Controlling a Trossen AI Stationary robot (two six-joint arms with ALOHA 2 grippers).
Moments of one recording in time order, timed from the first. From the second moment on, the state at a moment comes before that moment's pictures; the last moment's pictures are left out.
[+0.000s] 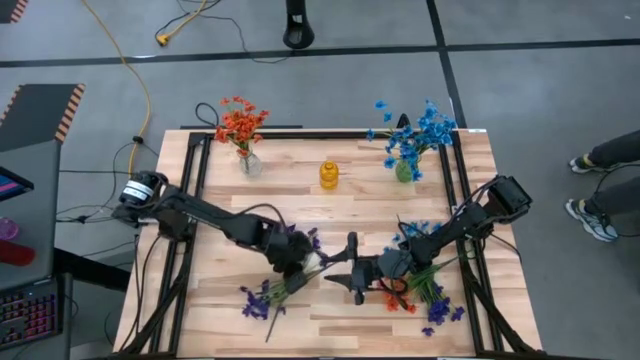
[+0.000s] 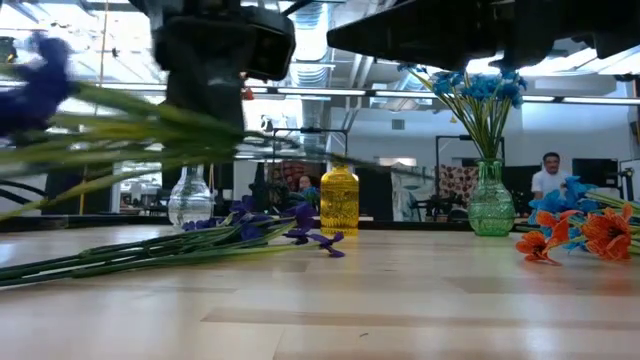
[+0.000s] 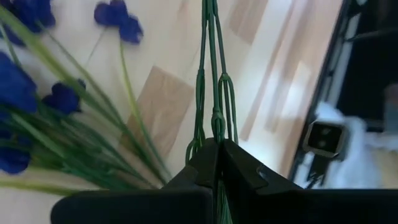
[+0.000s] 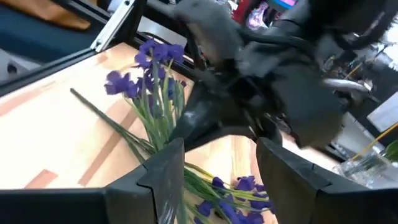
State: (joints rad) left arm -0.25 1.68 1.09 -0.35 0.24 -0.87; right arm 0.47 1.73 0.76 0.79 0.44 -0.42
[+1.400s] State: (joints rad) left arm -0.10 1.68 1.10 -0.11 0.46 -1.12; right arm 0.45 1.73 0.76 0.65 0.53 -0.66
